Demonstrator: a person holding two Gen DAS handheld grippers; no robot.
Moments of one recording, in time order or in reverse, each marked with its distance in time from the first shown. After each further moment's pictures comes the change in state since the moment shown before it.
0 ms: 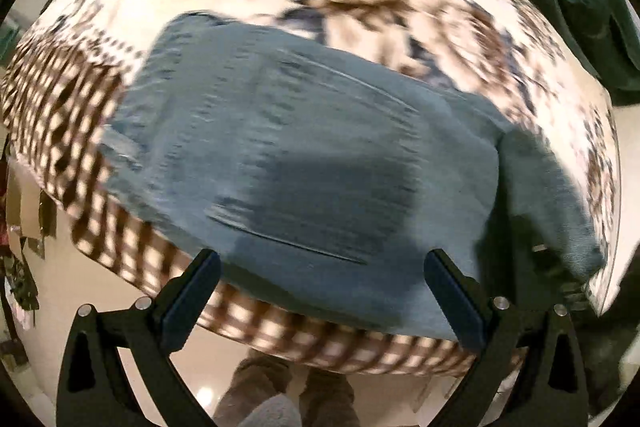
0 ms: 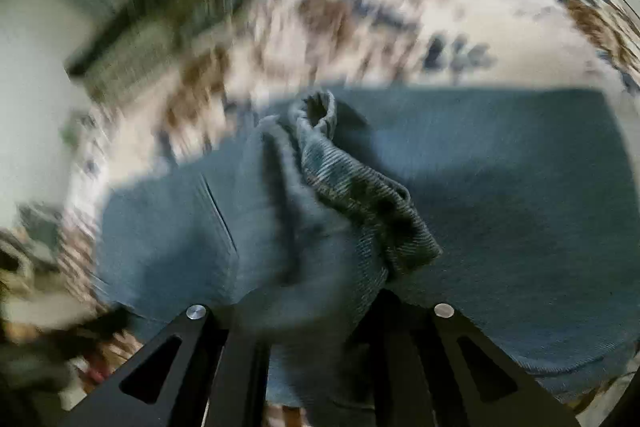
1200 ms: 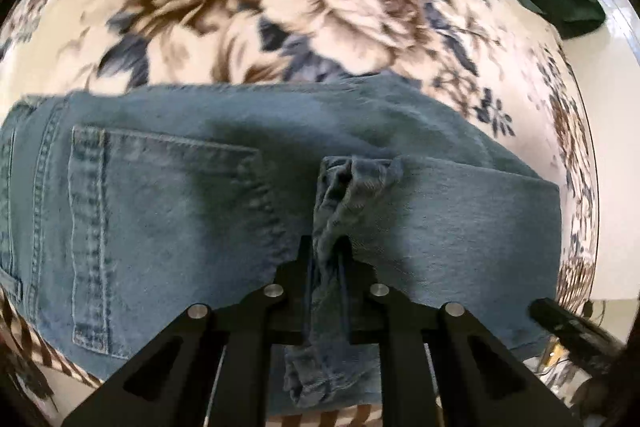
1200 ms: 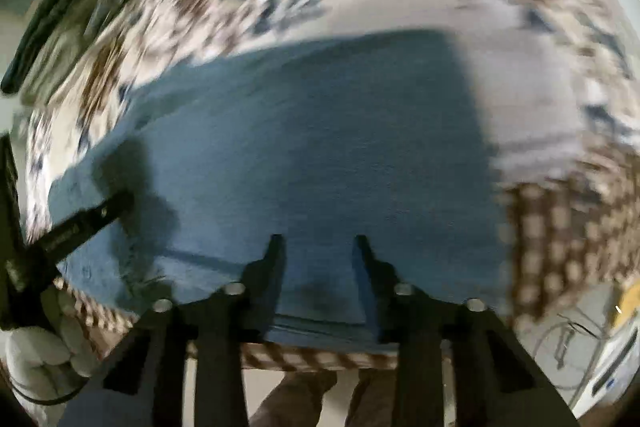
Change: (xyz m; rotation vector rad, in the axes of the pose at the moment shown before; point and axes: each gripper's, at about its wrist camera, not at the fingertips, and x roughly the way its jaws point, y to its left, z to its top) left arm 0.064 -0.082 0.042 0.254 0.067 -0.165; right arm -0.025 -0.103 0.017 0.145 0.257 -0.120
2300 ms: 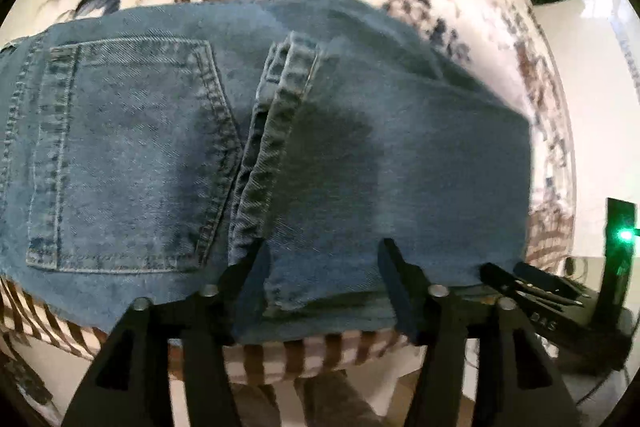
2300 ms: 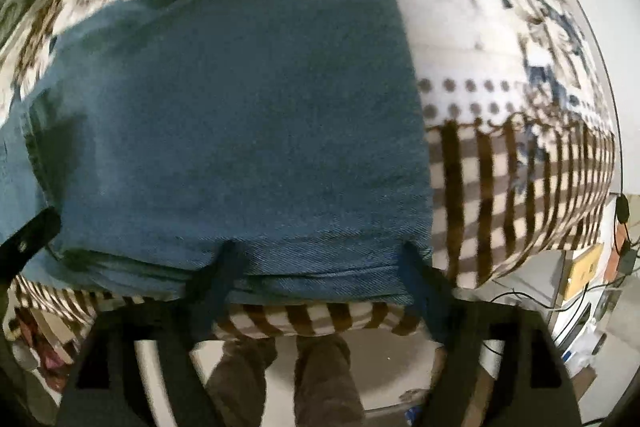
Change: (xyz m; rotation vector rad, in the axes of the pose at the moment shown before) left arm -0.008 -0.023 -0.055 0.053 0.091 -0.128; right arm -0.010 -0.010 -0.034 0.016 0.038 -0.294
